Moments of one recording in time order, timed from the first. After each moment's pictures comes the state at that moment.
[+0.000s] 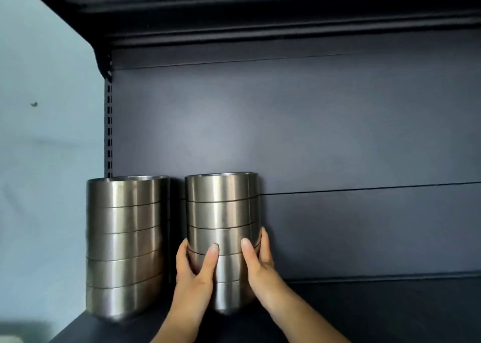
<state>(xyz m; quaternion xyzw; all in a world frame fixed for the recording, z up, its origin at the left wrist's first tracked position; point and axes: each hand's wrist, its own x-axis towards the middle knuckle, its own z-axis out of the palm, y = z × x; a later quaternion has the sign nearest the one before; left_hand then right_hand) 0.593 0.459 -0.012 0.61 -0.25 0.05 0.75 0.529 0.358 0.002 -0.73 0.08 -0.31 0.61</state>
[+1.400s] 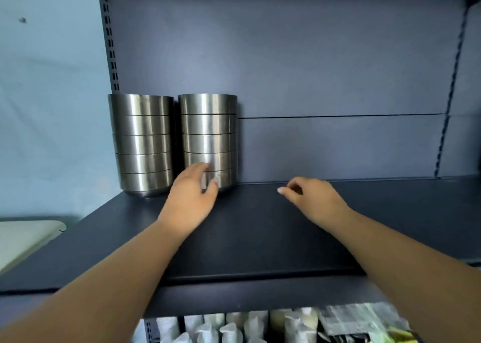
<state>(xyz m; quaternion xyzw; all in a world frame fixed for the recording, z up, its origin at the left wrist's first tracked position) 0.491 0.538 -0.013 0.78 -0.38 0.24 0.44 0.359 0.357 -0.008 -0.92 0.24 -0.28 0.16</state>
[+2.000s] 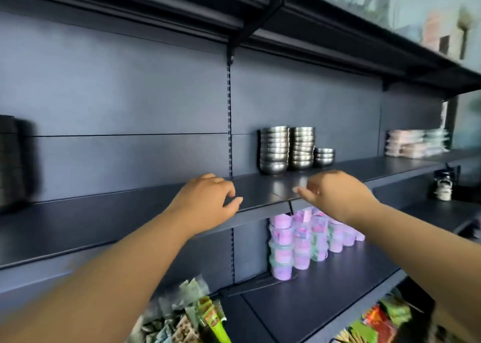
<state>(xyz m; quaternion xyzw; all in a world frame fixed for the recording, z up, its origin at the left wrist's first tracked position) 0.123 0.349 0.017 0.64 -0.68 0.29 0.21 -0.102 0.254 0.027 -0.87 0.38 -0.29 -0.15</state>
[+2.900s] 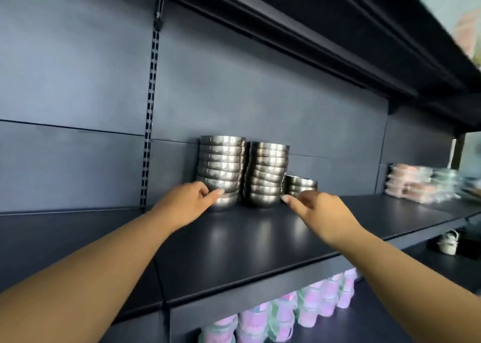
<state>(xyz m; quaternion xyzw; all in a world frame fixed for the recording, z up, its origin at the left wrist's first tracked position) 0.089 -0.041 0.020 0.76 -0.55 0.06 0.35 -0.154 -0.111 0.038 -0.85 0.40 -0.35 -0.01</state>
